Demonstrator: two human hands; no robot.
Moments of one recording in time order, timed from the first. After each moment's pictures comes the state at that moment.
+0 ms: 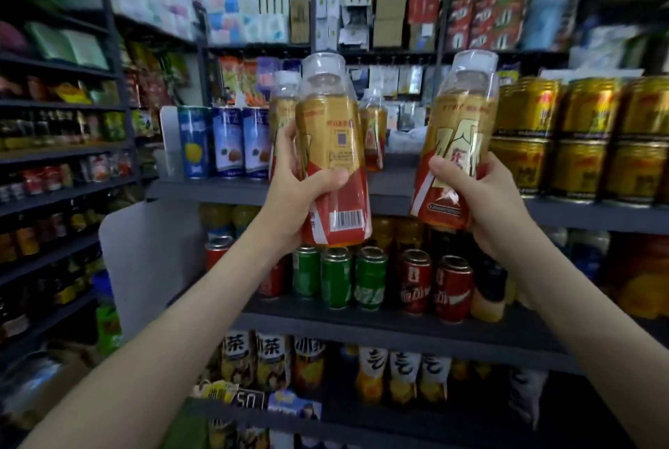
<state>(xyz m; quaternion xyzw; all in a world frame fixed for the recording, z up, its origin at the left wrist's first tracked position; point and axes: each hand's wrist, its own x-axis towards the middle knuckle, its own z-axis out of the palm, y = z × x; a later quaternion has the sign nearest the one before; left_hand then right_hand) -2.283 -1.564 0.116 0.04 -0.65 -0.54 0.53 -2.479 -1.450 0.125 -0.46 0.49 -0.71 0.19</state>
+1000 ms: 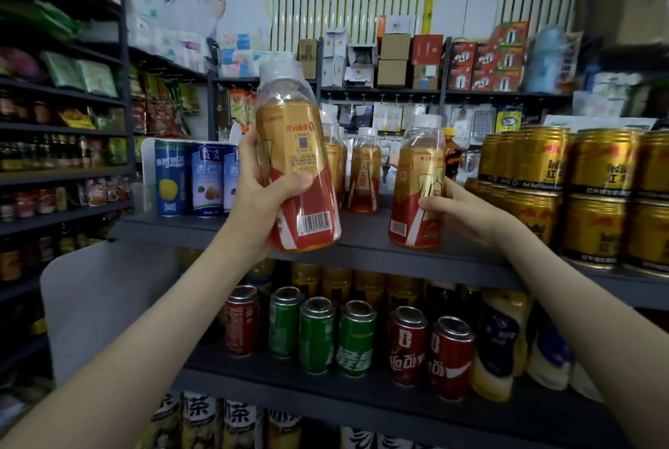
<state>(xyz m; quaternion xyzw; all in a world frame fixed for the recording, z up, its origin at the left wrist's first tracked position) -2.309 -1.611 0.150 0.04 -0.63 -0.47 0.62 -2.594 -1.555 0.164 -0.60 0.56 -0.50 0.27</state>
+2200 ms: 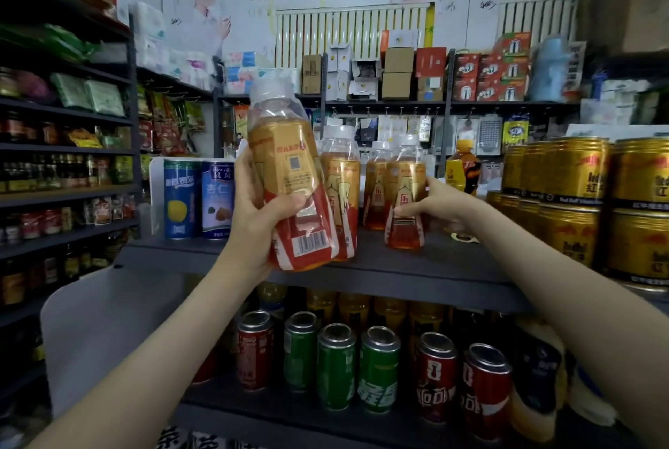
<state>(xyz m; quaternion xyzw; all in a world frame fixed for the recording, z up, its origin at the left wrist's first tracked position) -2.296 -1.651 0.146 -0.01 -0.62 -0.47 0.63 -2.573 -1.636 0.193 -0.54 0.68 -0.45 0.21</state>
